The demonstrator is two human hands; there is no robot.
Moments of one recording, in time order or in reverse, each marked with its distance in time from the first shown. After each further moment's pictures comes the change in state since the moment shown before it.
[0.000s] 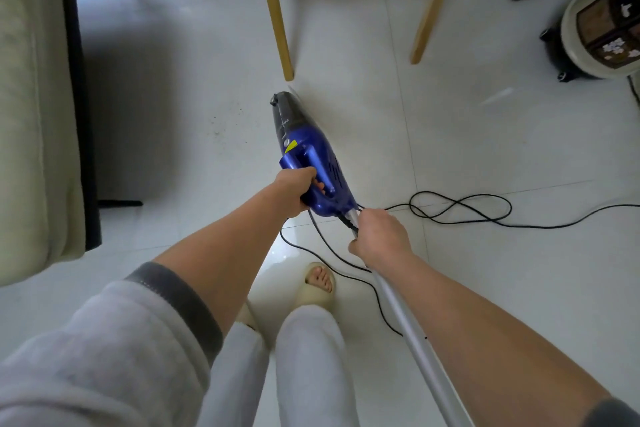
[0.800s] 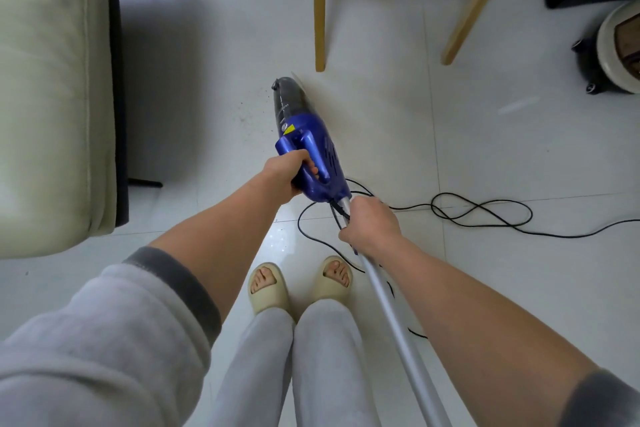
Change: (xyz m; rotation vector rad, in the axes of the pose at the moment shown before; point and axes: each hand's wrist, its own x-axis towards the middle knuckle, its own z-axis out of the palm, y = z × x) left_hand 0.014 0.007 -0.094 -0.145 0.023 0.051; right_hand 0.012 -0.086 0.028 -0.016 -0.008 -0.023
